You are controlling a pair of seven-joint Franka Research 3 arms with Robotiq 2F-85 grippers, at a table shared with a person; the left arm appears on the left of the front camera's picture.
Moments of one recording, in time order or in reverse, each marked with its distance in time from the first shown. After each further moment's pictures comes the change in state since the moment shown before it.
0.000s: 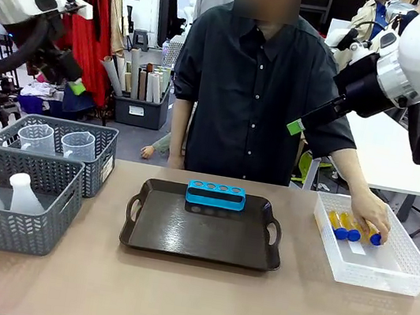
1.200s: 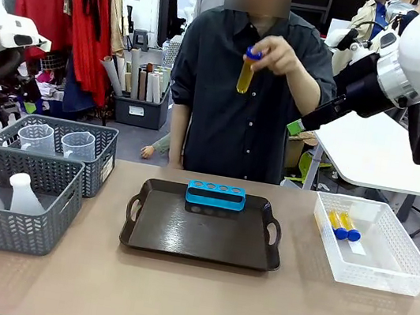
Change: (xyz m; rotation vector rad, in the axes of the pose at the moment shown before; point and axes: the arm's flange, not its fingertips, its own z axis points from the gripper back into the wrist) left arm -0.039 0.088 -0.074 0.167 0.176 0.199; right arm 0.000 0.000 0.000 0.000 0.001 0.000
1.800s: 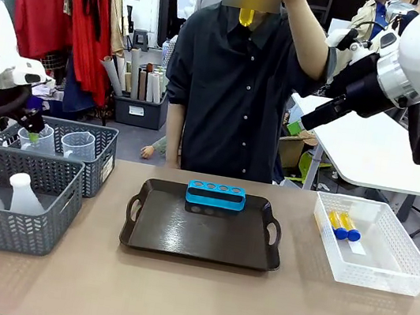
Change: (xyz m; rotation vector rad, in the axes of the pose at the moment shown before) left arm 0.008 0.018 -0.105 -0.030 0.109 0.030; right arm 0.000 0.000 0.000 0.000 0.000 0.000
